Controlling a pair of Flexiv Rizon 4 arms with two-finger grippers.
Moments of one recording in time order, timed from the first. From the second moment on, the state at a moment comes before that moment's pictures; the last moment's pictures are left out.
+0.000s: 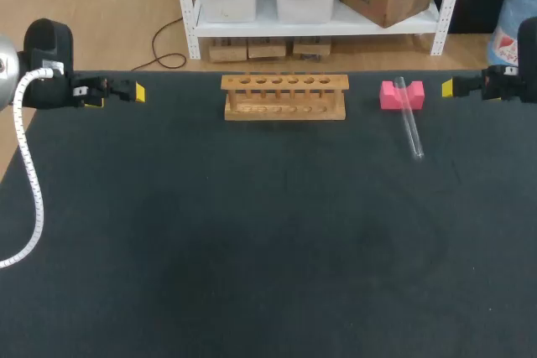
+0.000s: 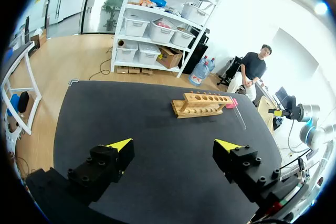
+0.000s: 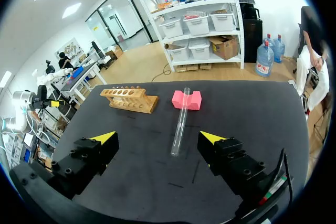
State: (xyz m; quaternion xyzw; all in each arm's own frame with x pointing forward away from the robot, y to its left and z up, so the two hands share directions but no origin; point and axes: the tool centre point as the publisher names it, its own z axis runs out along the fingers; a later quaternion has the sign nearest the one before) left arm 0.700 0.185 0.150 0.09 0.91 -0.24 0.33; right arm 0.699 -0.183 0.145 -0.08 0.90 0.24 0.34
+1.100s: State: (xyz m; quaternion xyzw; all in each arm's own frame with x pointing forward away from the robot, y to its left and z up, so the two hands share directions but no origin) left arm 0.712 0.188 0.158 0.15 0.90 -0.22 0.36; right arm 0.699 -0.183 0.145 -0.08 0.90 0.24 0.34
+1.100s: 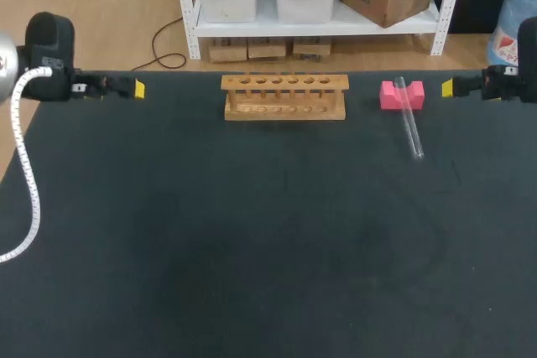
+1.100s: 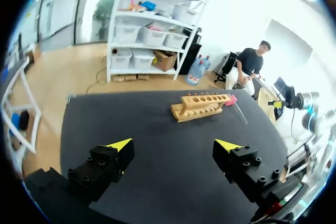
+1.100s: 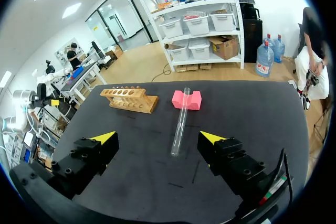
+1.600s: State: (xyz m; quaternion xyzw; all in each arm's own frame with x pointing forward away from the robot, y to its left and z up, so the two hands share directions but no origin) left arm 0.750 0.201 0.164 0.33 0.82 -0.21 0.42; right arm 0.699 -0.183 0.145 -0.08 0.90 0.24 0.34
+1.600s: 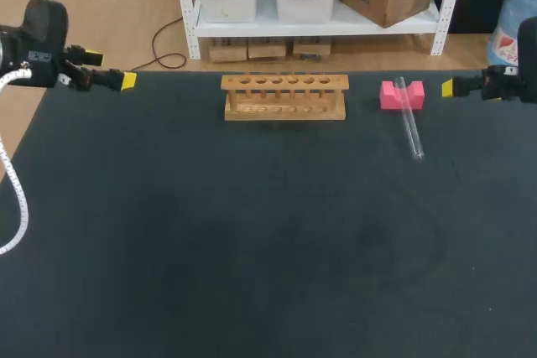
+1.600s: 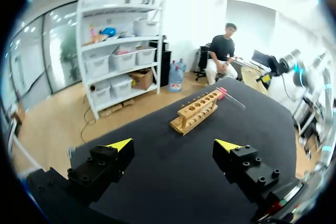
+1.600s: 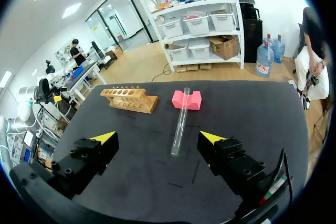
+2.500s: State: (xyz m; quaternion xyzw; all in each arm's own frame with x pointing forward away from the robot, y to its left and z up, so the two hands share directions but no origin) left arm 0.809 0.177 0.118 0.51 0.61 -0.37 0.48; right arm 0.699 -0.183 0.145 -0.08 0.90 0.24 0.34
